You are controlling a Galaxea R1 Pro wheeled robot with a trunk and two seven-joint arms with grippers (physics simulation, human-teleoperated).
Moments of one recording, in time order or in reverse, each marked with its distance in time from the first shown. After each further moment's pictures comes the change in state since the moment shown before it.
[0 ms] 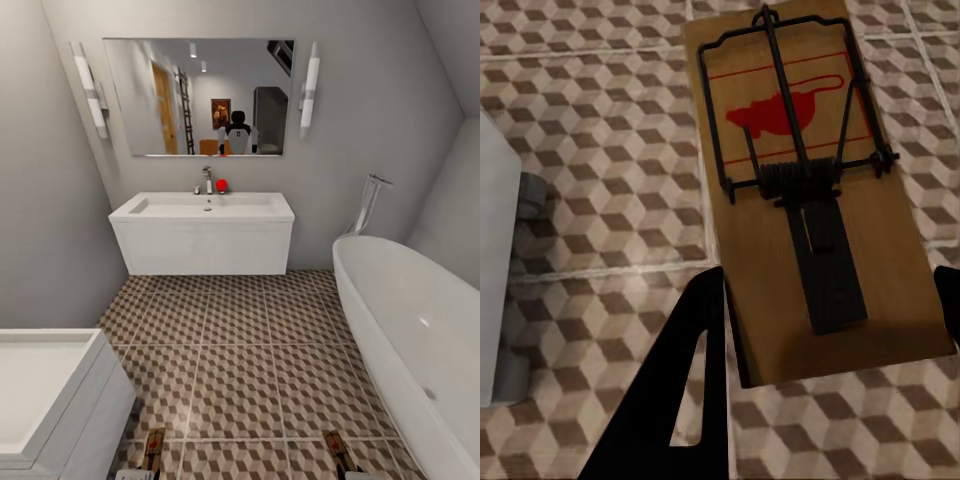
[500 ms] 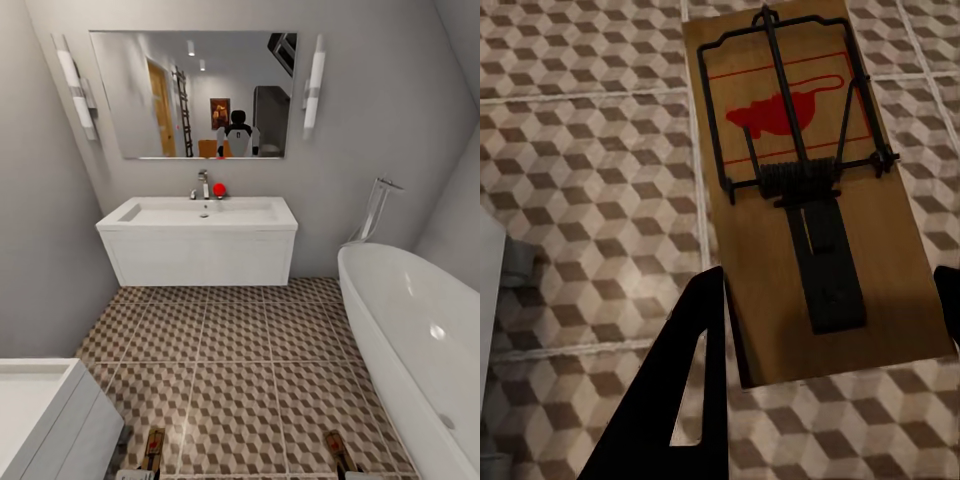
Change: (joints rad) left arm 0.000 0.000 0.000 0.000 0.000 0.000 0.000; right arm 0.000 0.000 0.000 0.000 0.000 0.000 0.000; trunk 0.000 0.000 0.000
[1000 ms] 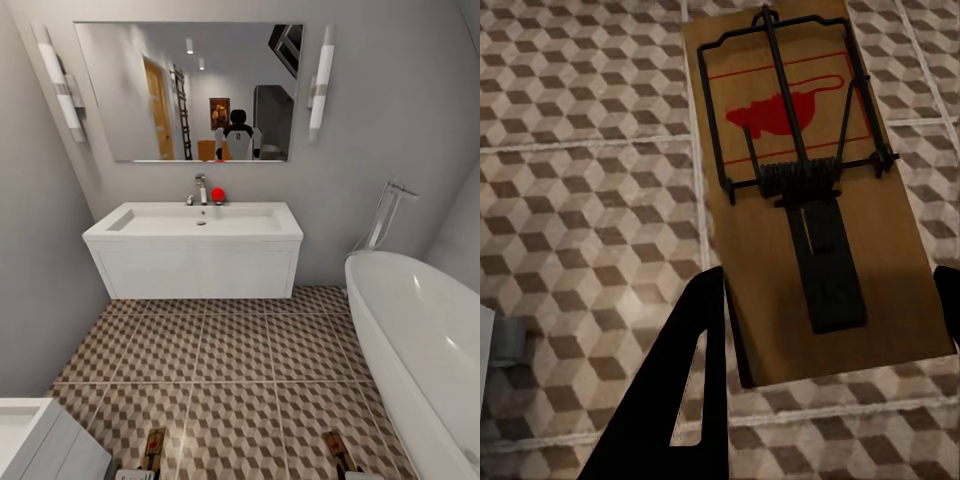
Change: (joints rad) left arm 0.000 0.000 0.000 0.000 0.000 0.000 0.000; right arm 0.000 0.000 0.000 0.000 0.000 0.000 0.000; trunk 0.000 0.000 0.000
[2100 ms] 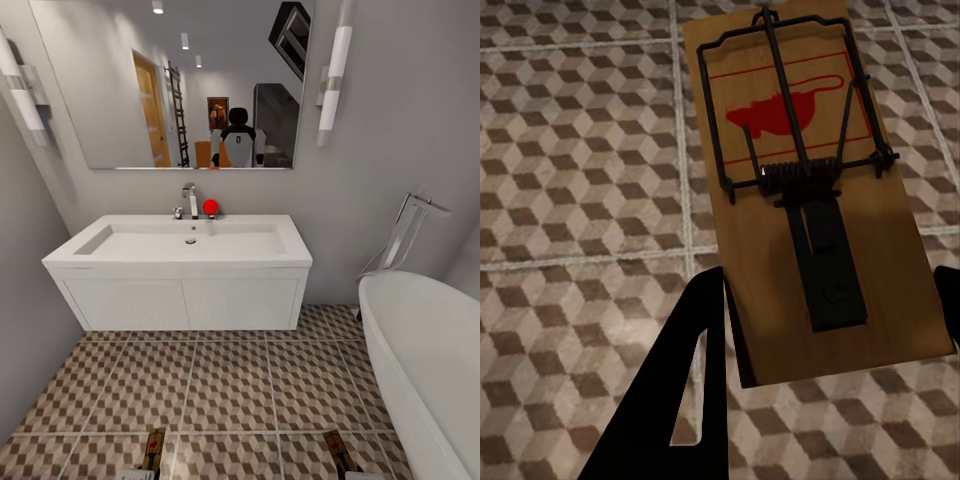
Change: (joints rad) left arm 0.000 0.000 0.000 -0.001 -0.001 -0.001 -0.001; right arm 0.000 0.000 0.000 0.000 0.000 0.000 0.000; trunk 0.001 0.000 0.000
